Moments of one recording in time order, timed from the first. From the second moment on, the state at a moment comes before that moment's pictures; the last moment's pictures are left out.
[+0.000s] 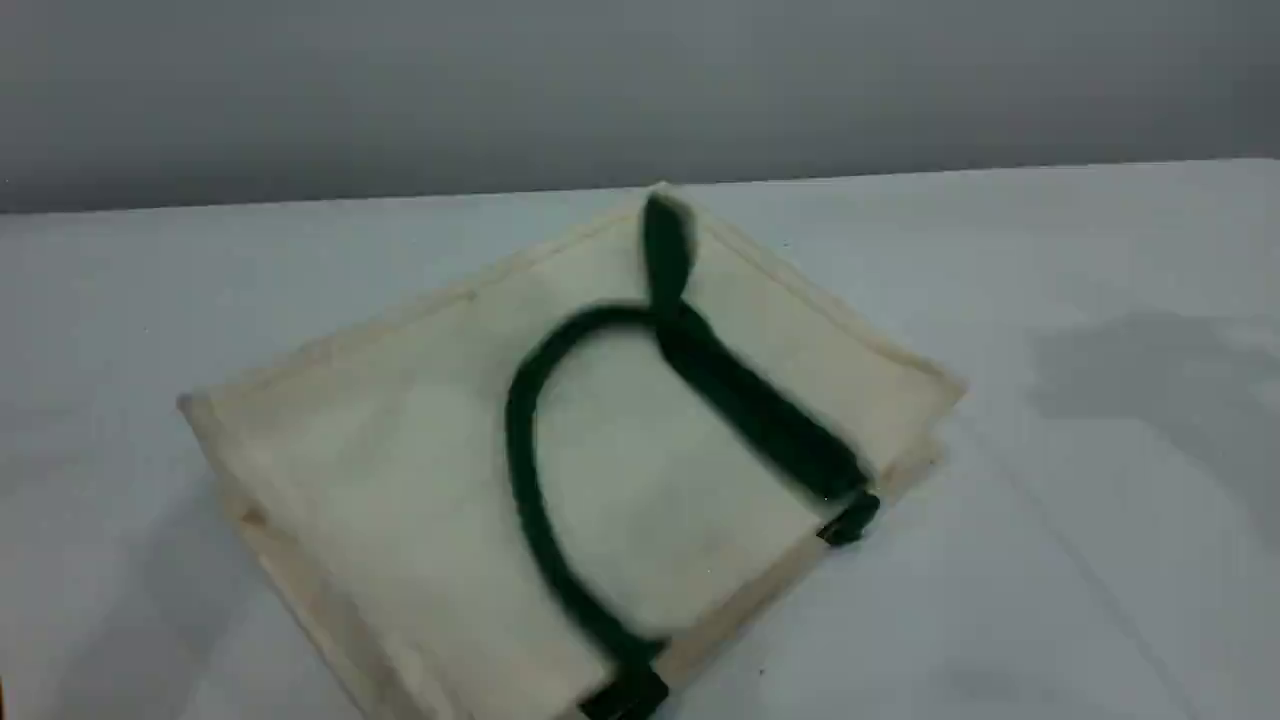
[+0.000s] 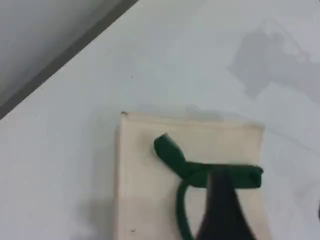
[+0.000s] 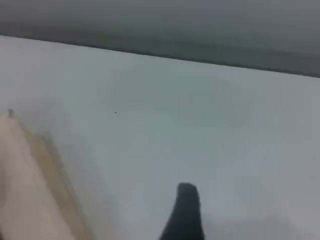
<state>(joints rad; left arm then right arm) -0.32 1.81 -2.01 -0.45 1.22 0.52 0.06 1.64 -1.21 0.31 0.46 -0.33</state>
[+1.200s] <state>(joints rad) -0.32 1.24 -1.68 -0.10 1.22 0.17 0.06 0.77 -1.21 0.21 1.12 -0.09</state>
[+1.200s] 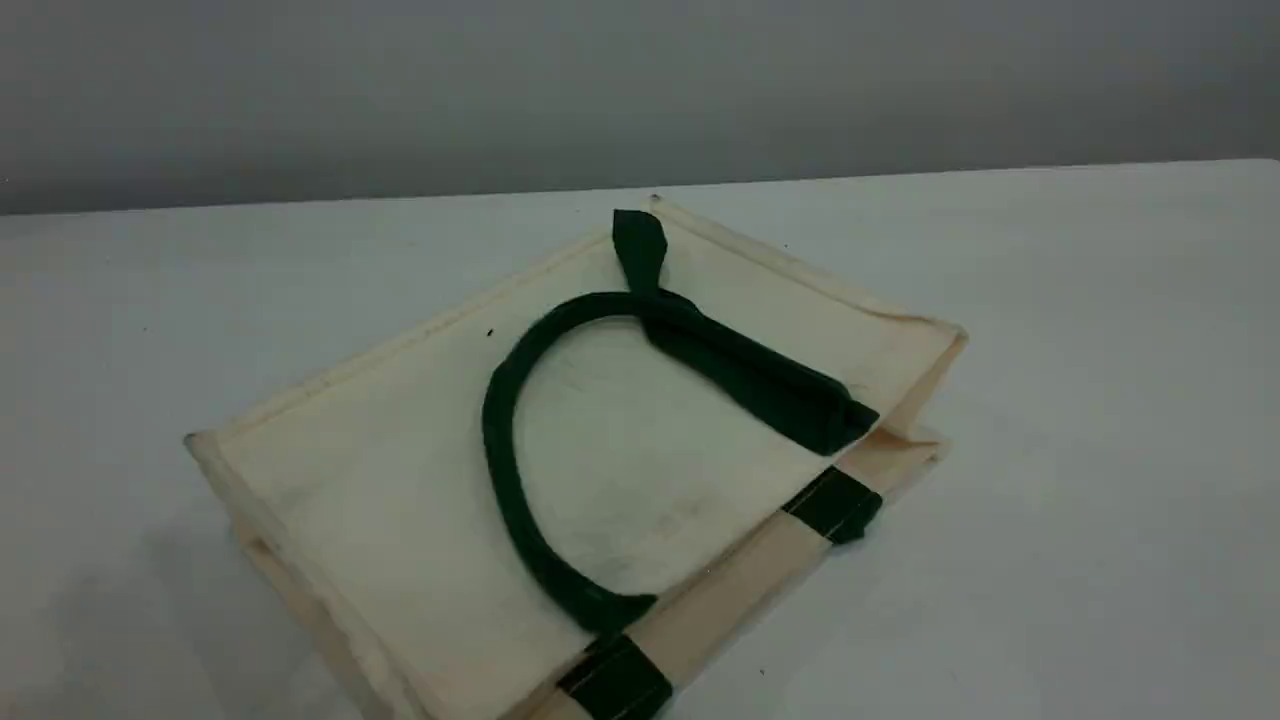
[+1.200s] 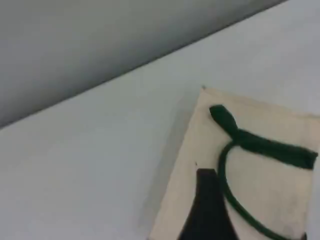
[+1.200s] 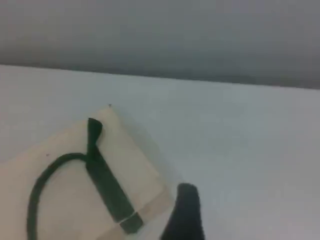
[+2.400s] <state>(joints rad) -0.32 0.17 -0.66 -0.10 1.16 0.17 0.06 0.14 -0.64 0.15 1.16 -0.09</state>
